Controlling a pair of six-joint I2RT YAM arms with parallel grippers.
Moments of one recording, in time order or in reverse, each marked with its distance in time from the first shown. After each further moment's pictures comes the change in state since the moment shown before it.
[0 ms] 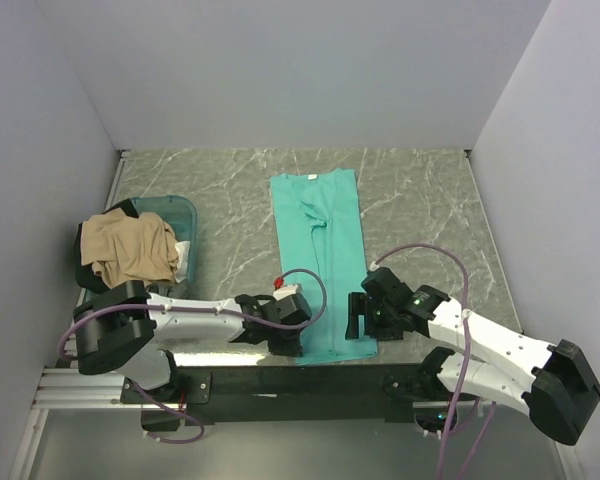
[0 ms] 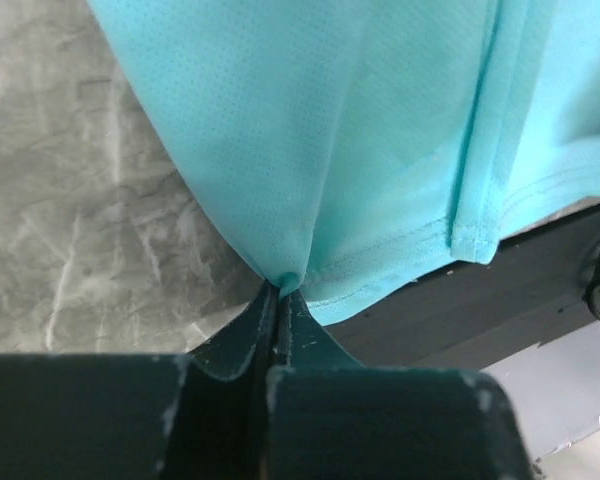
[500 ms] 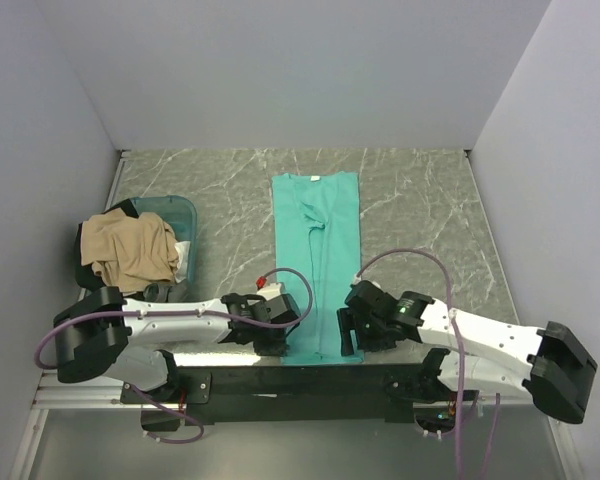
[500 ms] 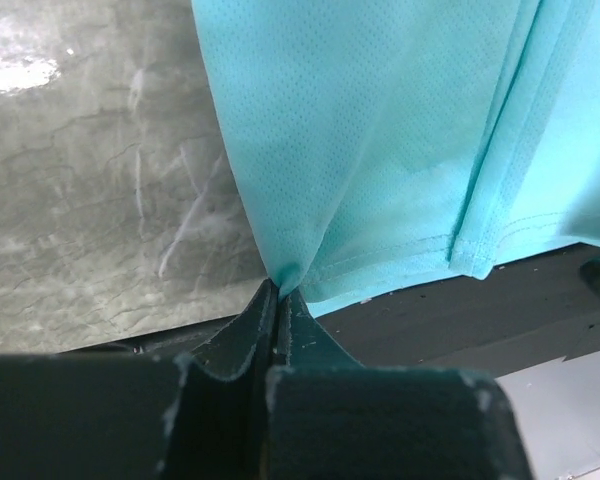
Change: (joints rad) left arm 0.006 -0.106 -0.008 -0.192 -0.065 -0.066; right arm 0.182 0.052 0.013 -0.016 0.027 0.025
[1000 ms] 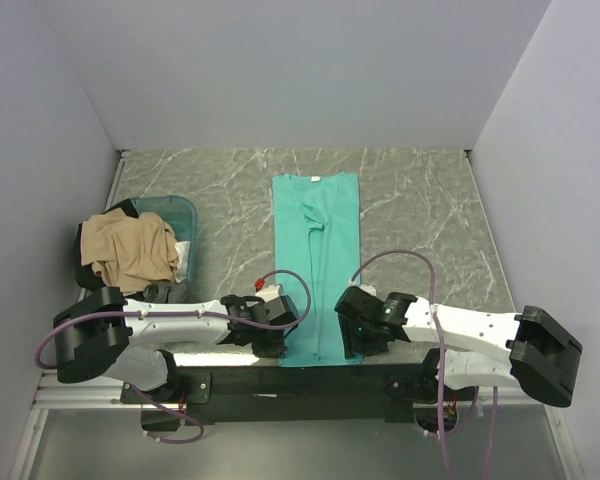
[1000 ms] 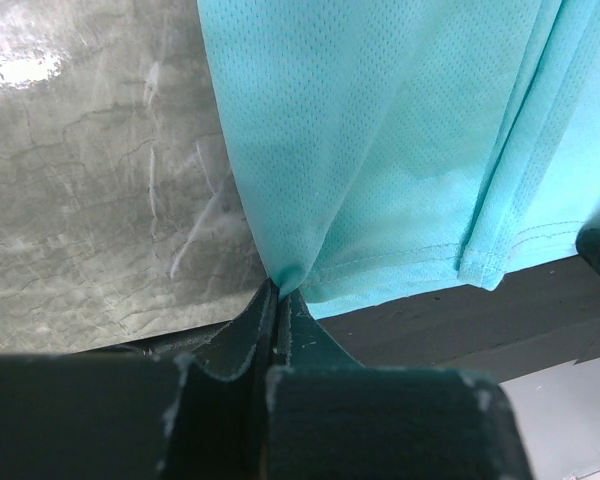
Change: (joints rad) left arm 0.000 -0.005 -0.026 0.011 0.005 -0.006; right arm 0.079 0.133 0.011 0.026 0.054 0.081
